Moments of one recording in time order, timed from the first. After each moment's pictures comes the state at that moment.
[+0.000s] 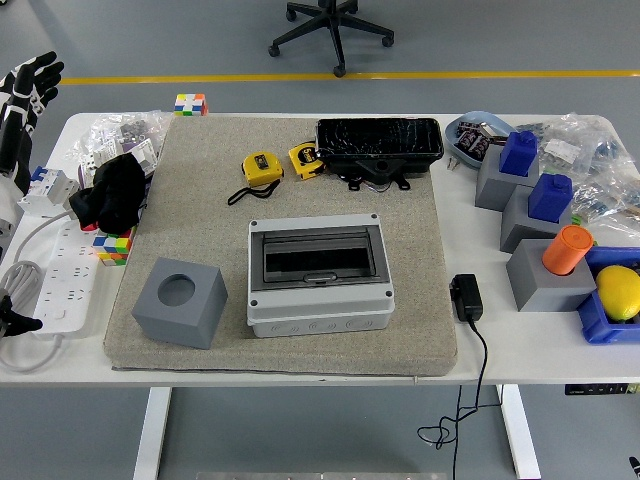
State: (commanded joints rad) left arm -0.16 0.19 -1.65 -1.48 1.34 0.01 -0.15; right arm 0.07 -0.15 1.46 0.18 -1.27 -0.15 0.05
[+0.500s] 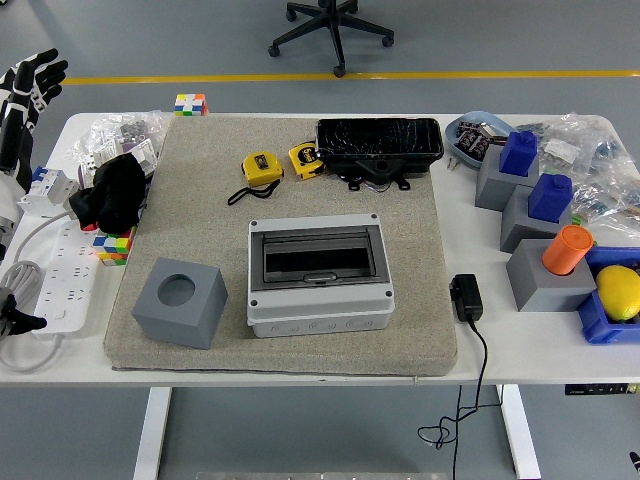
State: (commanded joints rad) left arm -0.17 0.18 -1.65 -1.48 1.34 0.02 -0.14; right arm 0.08 -0.15 1.46 0.18 -1.27 -0.14 0.05
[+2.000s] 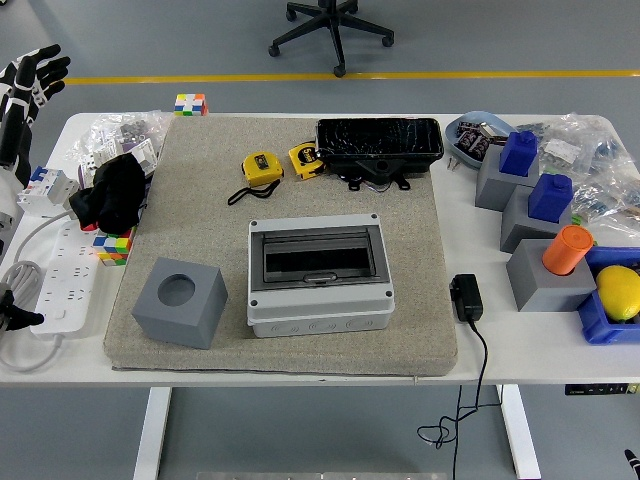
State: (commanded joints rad) left arm -0.18 0.20 -1.63 -1.48 1.35 0.02 -0.14; right arm 0.09 -0.16 1.40 0.18 -1.24 -0.14 0.04
